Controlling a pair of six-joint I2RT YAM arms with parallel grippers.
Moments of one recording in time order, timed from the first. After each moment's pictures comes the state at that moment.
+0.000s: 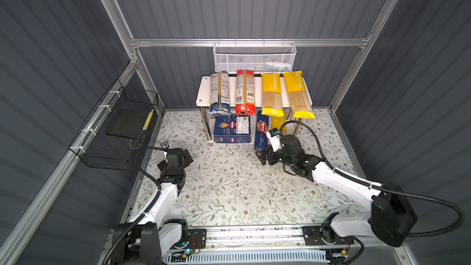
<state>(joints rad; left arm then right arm) -0.04 1.13 0.47 0.07 -0.40 -0.33 0.57 1.27 0.80 -0.09 0.03 0.22</state>
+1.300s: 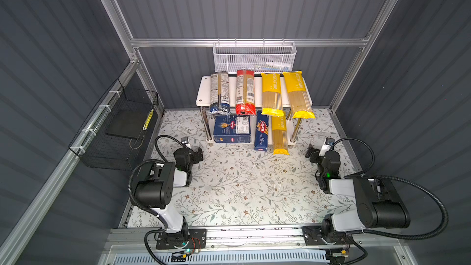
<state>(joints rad) -0.03 1.70 0.46 0.82 -0.08 -0.04 -0.03 1.45 0.30 0.89 0.17 0.08</state>
